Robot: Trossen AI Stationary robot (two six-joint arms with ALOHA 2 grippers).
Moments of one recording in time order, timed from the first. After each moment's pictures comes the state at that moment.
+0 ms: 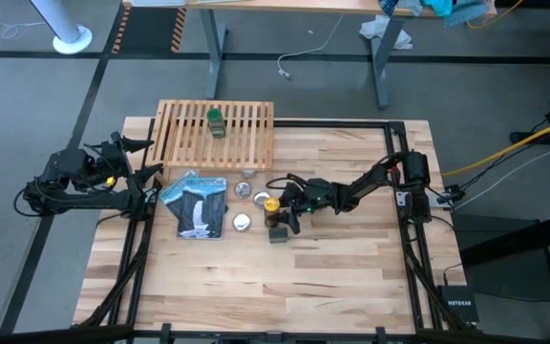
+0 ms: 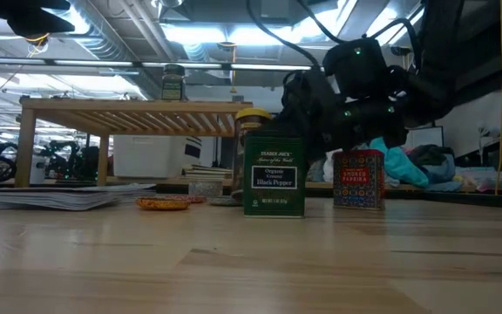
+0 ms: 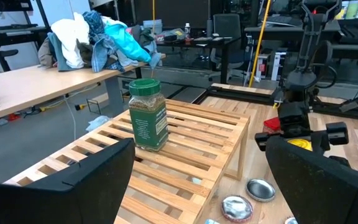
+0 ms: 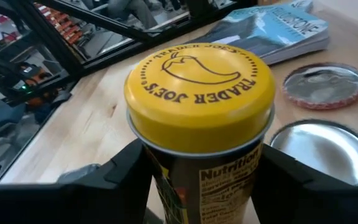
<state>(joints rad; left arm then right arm) 0.01 0.03 0.71 -0.80 -0.51 -0.01 -0.06 1.98 0.69 1.03 -0.25 0.36</state>
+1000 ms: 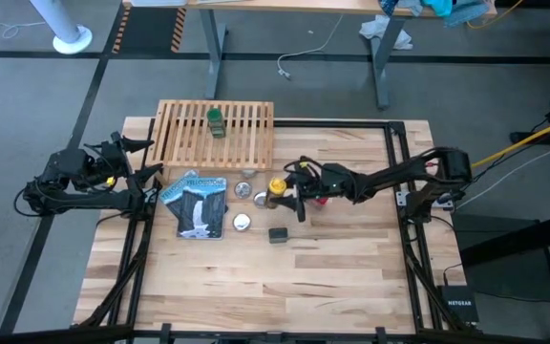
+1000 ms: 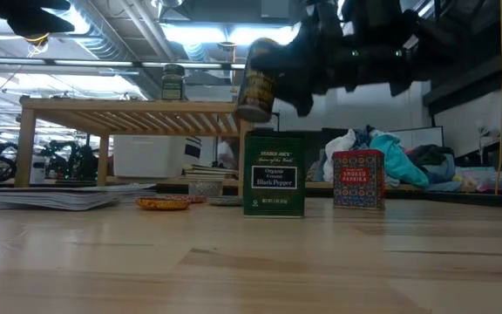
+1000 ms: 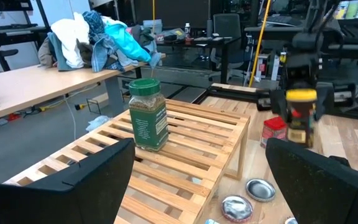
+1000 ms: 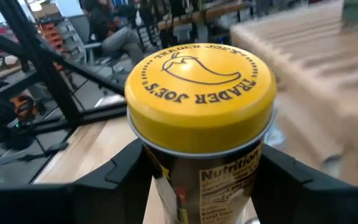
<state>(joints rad) 0.01 0.03 0.71 -0.80 -0.51 -0.01 -0.08 1.65 0.69 0.87 -0.16 0.24</state>
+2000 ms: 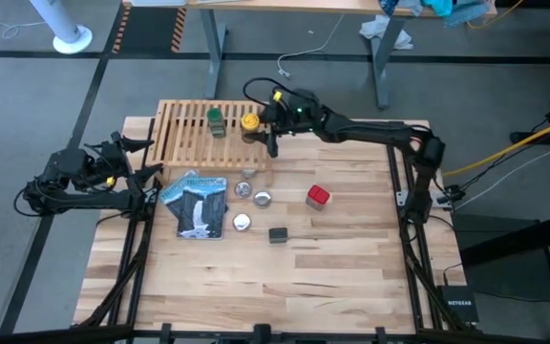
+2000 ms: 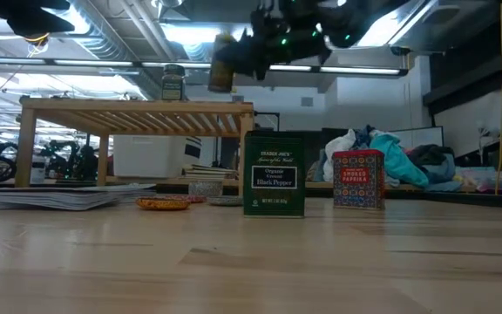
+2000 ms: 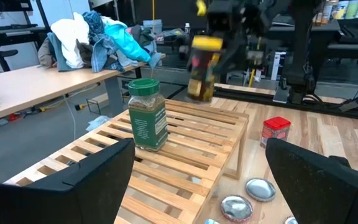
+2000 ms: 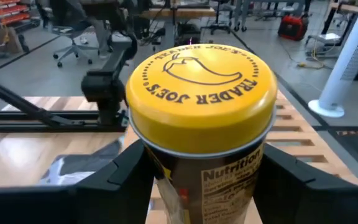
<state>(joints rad) 0.01 0.03 0.71 -0.80 -0.51 -0.01 -0.44 1.85 1.44 0.23 -0.44 -0.11</state>
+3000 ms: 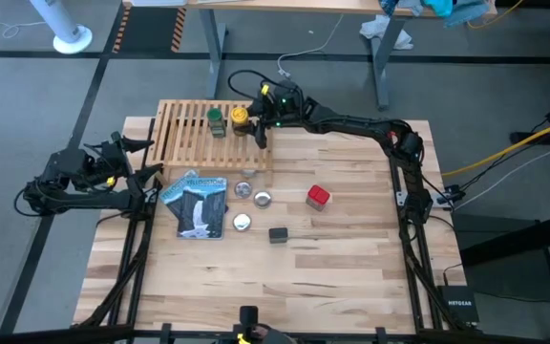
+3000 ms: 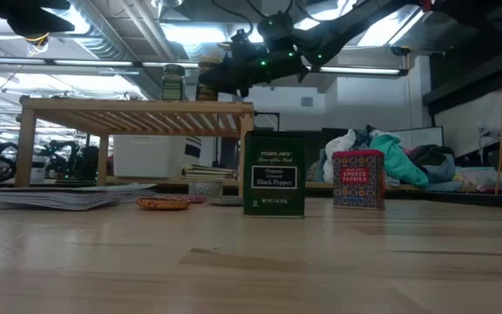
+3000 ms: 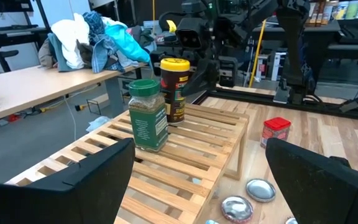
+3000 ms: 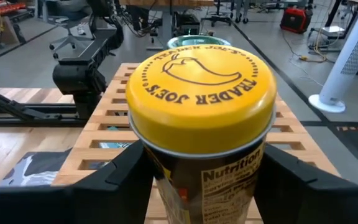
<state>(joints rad) 0.01 0.03 0.71 -0.80 -0.51 -0.01 -0.49 2.07 1.68 0.15 -0.49 -0.15</state>
